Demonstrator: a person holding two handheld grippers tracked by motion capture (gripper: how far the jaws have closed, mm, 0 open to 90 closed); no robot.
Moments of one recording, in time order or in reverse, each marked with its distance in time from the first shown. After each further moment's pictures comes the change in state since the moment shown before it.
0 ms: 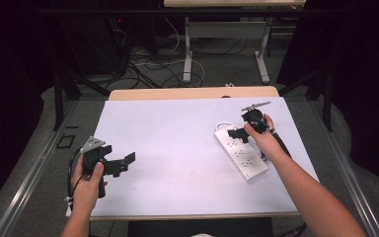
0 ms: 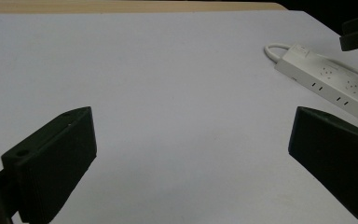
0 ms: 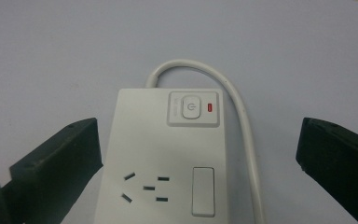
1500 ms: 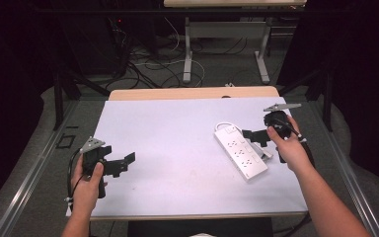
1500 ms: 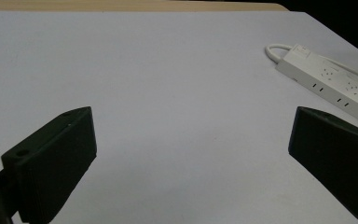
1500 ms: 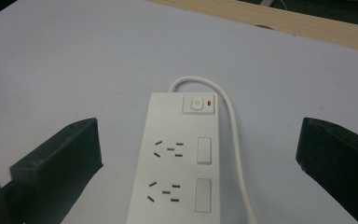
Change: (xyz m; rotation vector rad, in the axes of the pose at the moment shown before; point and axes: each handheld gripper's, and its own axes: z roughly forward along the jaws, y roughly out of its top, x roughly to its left) left arm 0.000 -0.001 -0.001 0.001 0.004 -0.011; right arm 0.000 -0.014 -0.090 -0.132 0.045 -0.011
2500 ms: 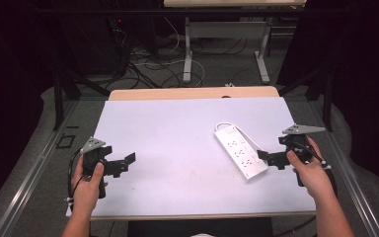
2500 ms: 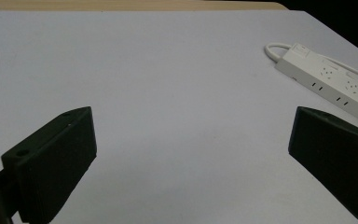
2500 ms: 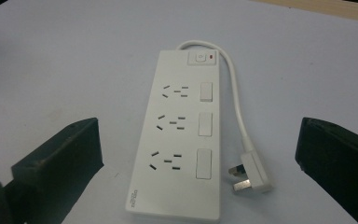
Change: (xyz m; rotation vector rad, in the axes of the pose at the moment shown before) left arm -0.001 -0.001 0.001 0.000 -0.003 -0.001; right arm 0.001 -0.056 -0.052 -0.025 0.014 0.004
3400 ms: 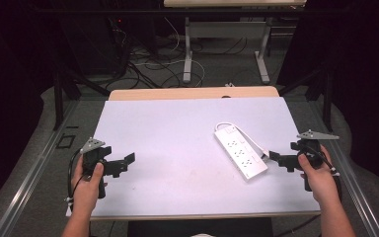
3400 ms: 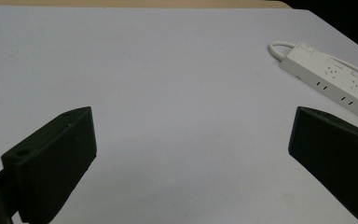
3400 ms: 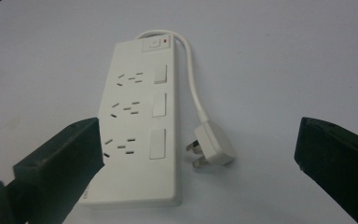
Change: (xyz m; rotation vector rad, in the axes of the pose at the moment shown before) left arm 0.005 -0.003 0.002 0.009 0.011 -0.010; right arm -0.037 -0.033 0.001 -0.035 -0.055 0.134
